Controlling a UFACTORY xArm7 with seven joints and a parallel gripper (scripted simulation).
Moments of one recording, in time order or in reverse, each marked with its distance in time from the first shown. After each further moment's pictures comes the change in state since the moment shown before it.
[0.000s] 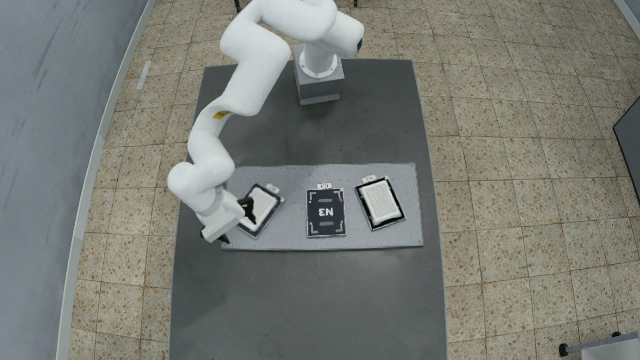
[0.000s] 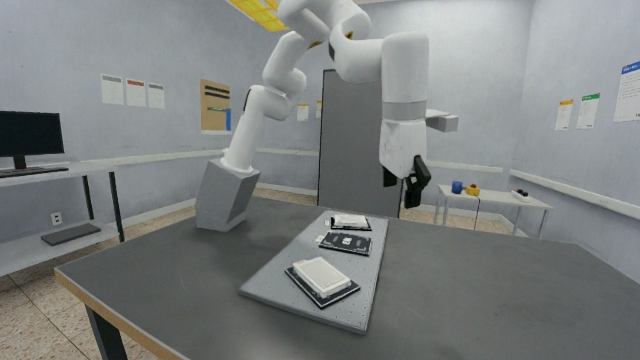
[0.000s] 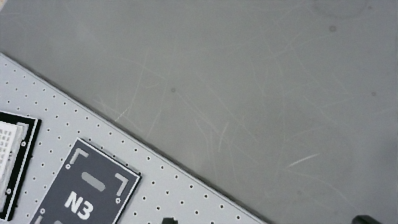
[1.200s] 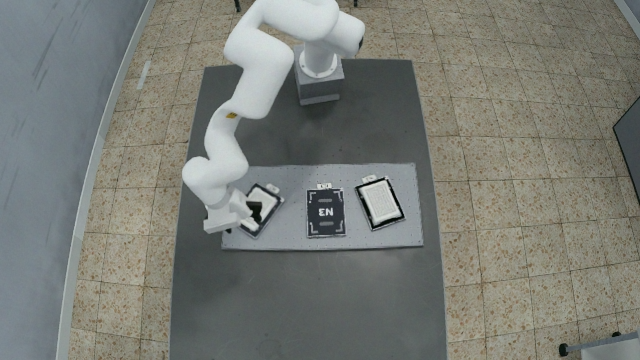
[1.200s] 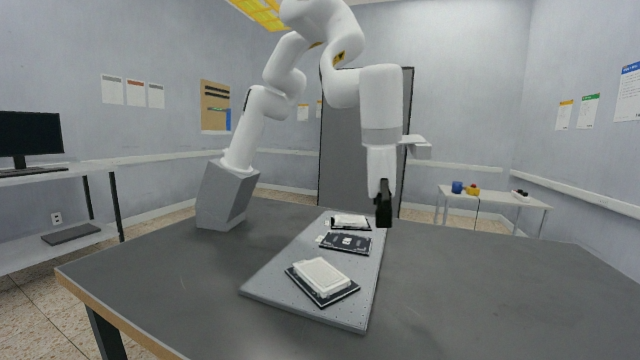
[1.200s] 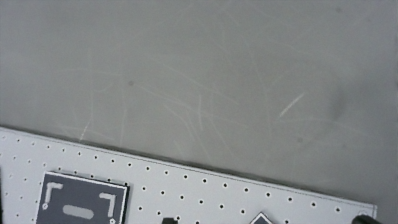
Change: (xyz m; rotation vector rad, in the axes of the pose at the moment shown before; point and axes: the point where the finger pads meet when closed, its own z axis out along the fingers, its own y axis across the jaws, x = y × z) arm -0.038 -0.007 0.044 -0.067 -0.007 0.354
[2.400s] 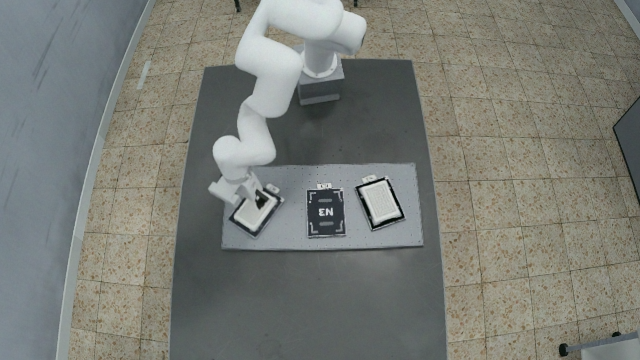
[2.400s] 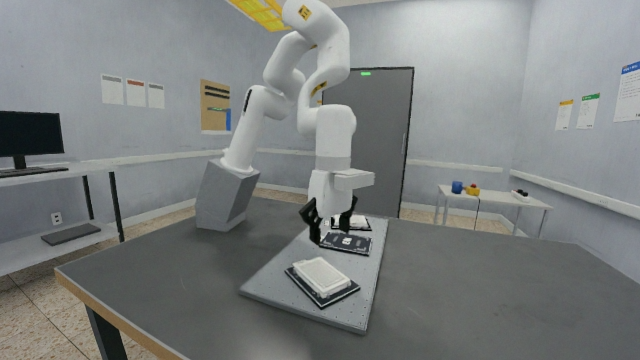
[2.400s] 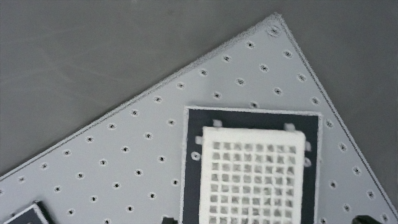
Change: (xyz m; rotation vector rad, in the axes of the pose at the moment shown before) arm -0.118 -0.001 0.059 -0.220 -0.024 0.698
